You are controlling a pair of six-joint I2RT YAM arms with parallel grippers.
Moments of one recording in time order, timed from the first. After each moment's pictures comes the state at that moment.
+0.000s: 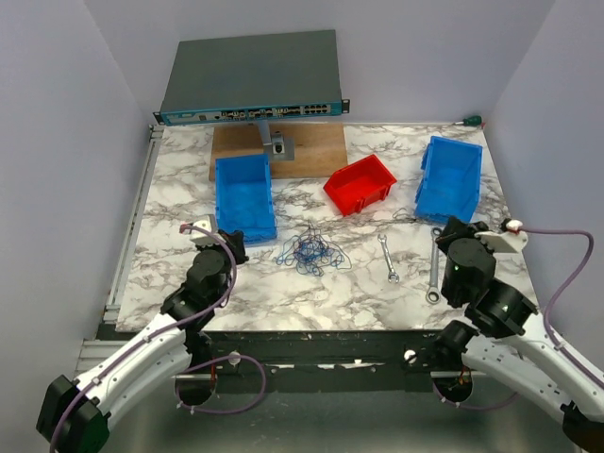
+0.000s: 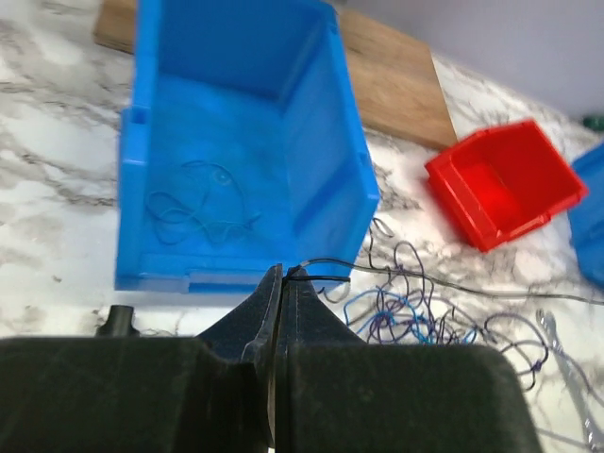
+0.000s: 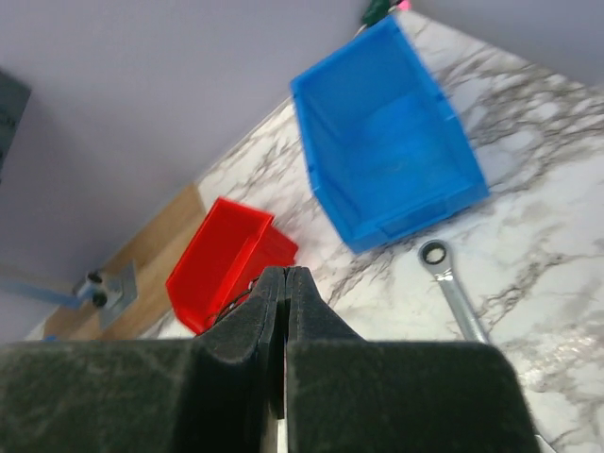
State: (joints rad) left arm -0.62 0.64 0.25 0.23 -0.47 -0.50; right arm 0.76 0.52 0.64 -0.33 1.11 0.74
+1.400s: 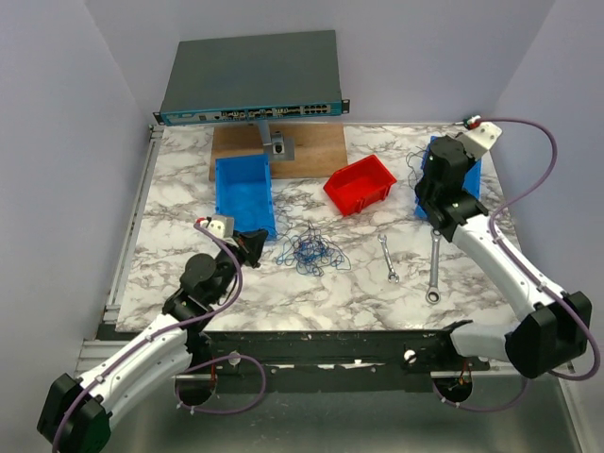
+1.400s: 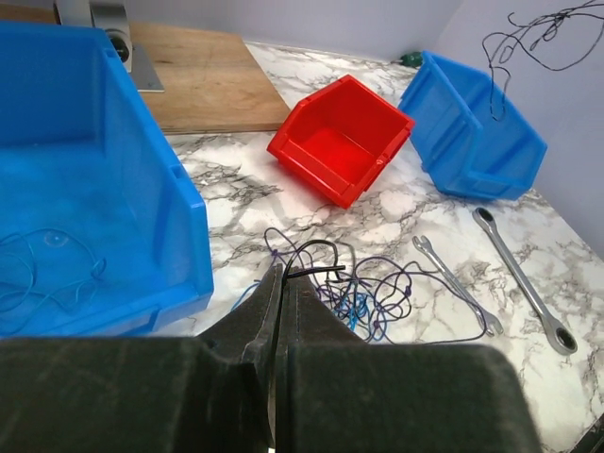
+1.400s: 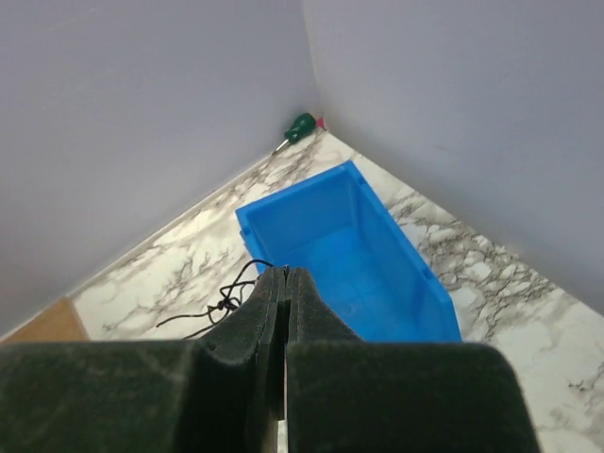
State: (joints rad) left arm -0.61 0.63 0.22 0.43 -0.10 -0.39; right arm 0.38 1.23 1.05 0.05 1.03 0.31
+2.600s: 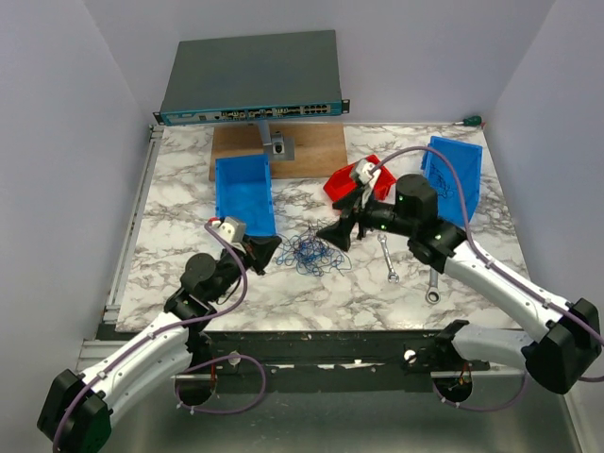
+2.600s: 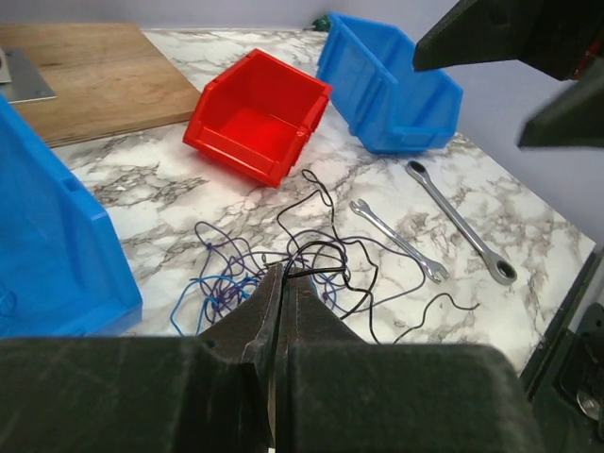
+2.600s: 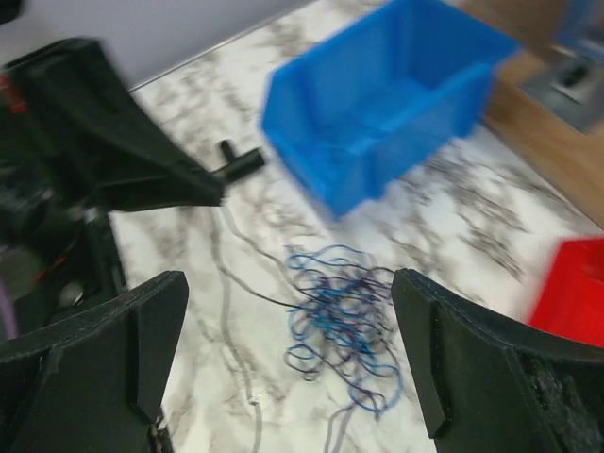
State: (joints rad) left arm -0.61 0.65 0.21 0.49 0.11 -0.35; right arm 0.58 1.15 0.92 0.00 -0.43 0.06
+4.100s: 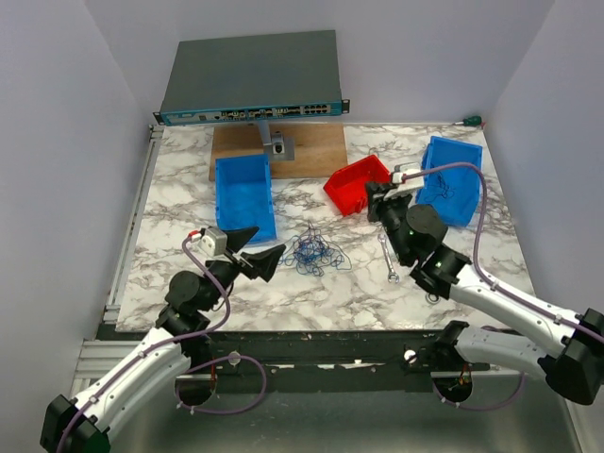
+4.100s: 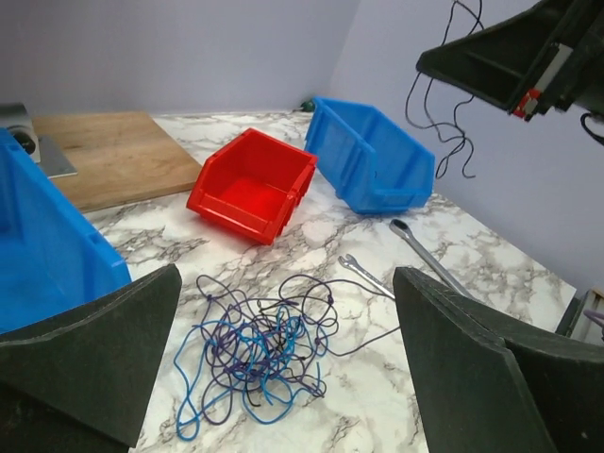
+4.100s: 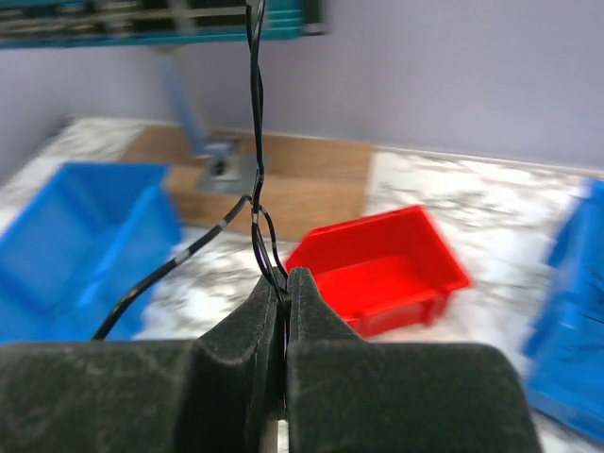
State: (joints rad) left arm -0.61 0.44 0.14 0.54 0.09 -0.35; right arm 0.82 1.02 0.73 0.34 0.49 0.02
